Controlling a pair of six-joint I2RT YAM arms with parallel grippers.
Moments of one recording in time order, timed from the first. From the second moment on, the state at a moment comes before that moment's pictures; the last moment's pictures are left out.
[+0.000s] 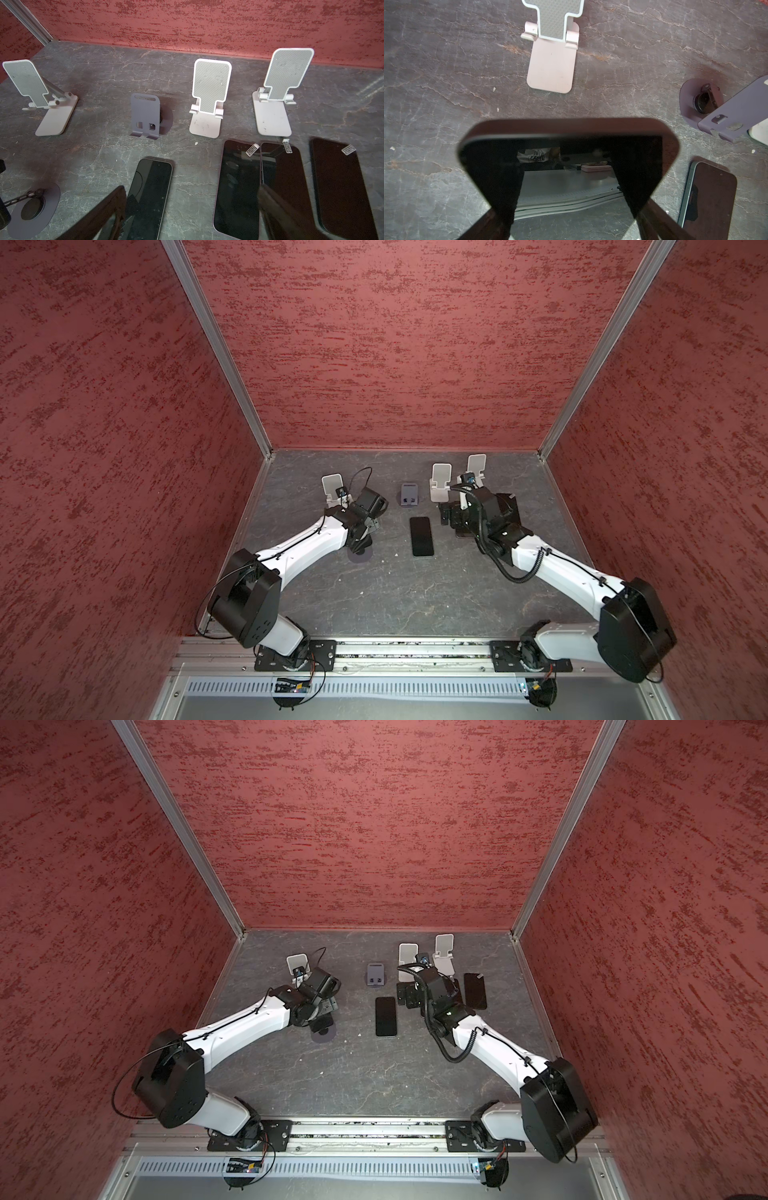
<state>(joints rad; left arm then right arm) -0.59 1.51 1.06 -0.67 -0.44 -0.93 0.53 1.32 0.85 -0.08 0.23 0.25</state>
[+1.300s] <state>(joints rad) -0.59 1.51 1.06 -0.69 -0.46 -0.92 0.53 1.34 0.85 -0.07 0.23 0.25</state>
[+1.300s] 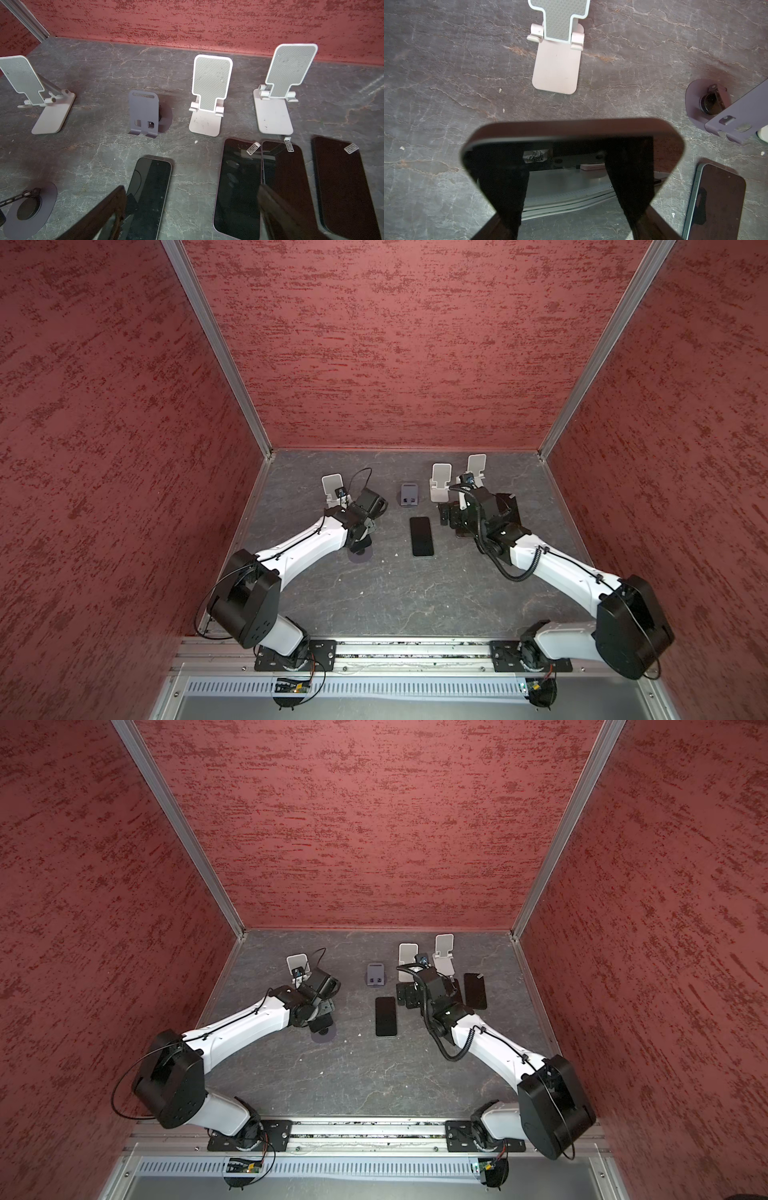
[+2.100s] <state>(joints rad) -0.63 1.47 1.07 -0.75 -0.50 -0.86 0.53 1.35 0.85 -0.07 0.21 0.25</state>
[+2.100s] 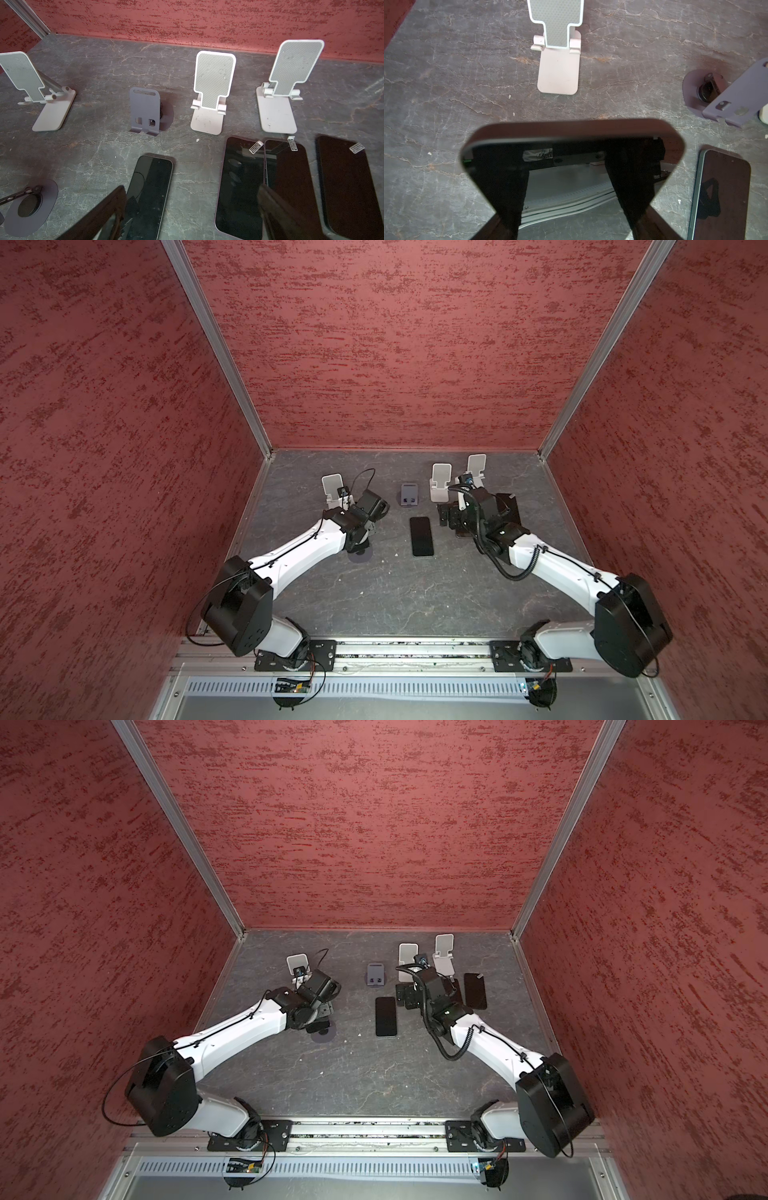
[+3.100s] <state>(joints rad) -0.82 1.49 1.28 -0.83 -0.55 -0.73 0.53 1.33 0.85 -0.07 0.21 0.26</state>
